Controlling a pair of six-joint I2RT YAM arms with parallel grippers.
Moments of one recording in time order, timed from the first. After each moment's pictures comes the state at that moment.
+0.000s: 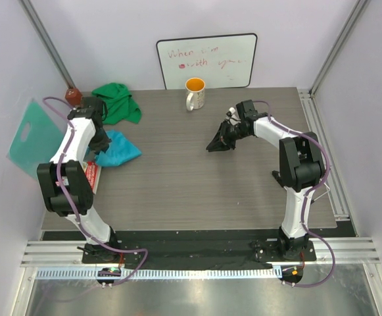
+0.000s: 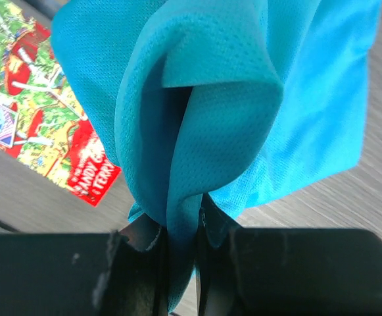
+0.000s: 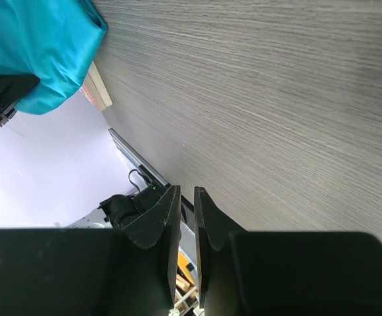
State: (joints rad) left arm 0.06 1.70 1.45 -0.97 -0.29 -0.48; right arm 0.27 2.02 1.46 -0.51 -0.78 0.70
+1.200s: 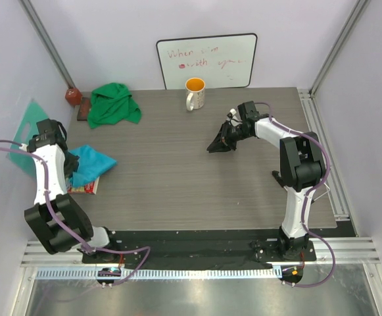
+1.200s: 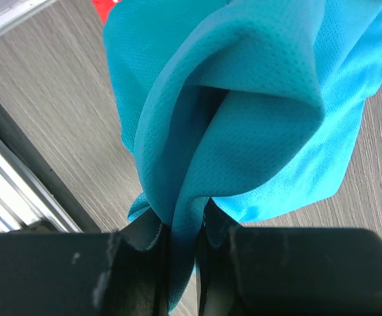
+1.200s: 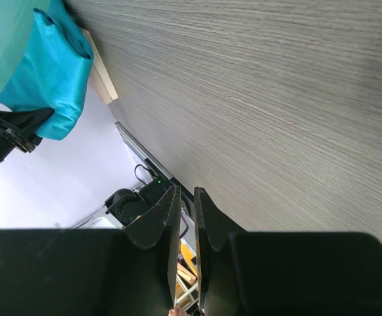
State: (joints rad) left arm 0.43 1.39 1.22 -1.02 -0.27 -0.66; right arm 0.26 2.02 1.44 -0.50 -0.83 0.70
